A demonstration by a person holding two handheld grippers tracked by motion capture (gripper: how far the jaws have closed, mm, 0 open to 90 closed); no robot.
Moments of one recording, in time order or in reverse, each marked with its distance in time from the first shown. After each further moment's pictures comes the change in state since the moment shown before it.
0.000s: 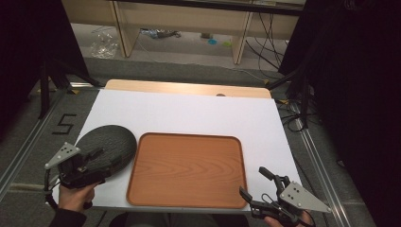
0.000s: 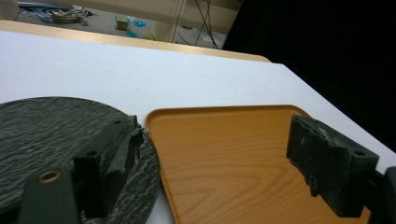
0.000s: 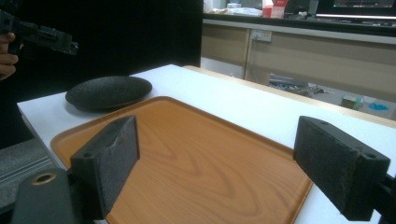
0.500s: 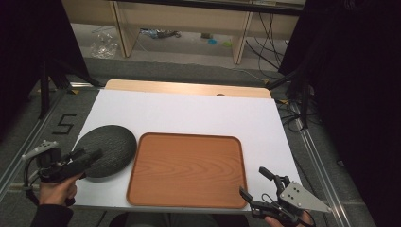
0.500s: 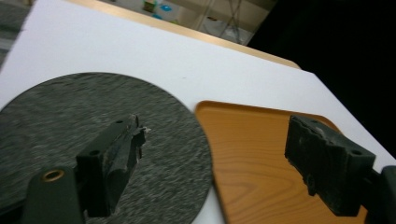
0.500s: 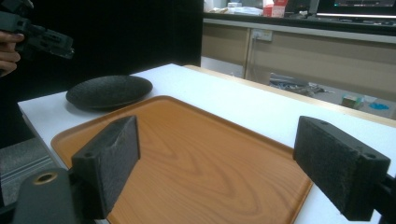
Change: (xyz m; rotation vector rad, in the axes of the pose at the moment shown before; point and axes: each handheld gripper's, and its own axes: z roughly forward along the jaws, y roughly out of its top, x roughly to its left) left arm 0.054 0.003 -0.012 0.060 0.095 -0.164; right arm 0.000 0.000 -0.001 0.010 0.007 -0.001
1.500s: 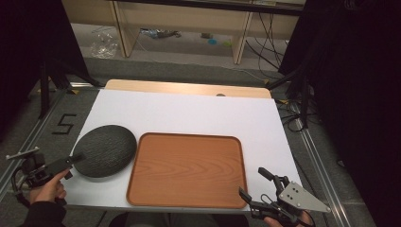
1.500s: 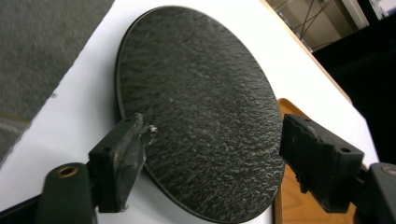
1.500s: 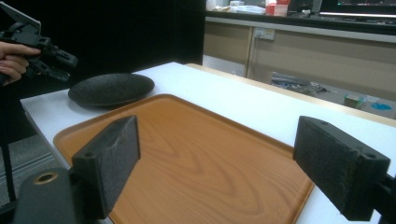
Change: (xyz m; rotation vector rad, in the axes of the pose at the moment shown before) left arm 0.067 -0.017 0.004 0.069 0.122 -0.446; right arm 0.001 0.000 0.001 -0.009 0.000 -0.007
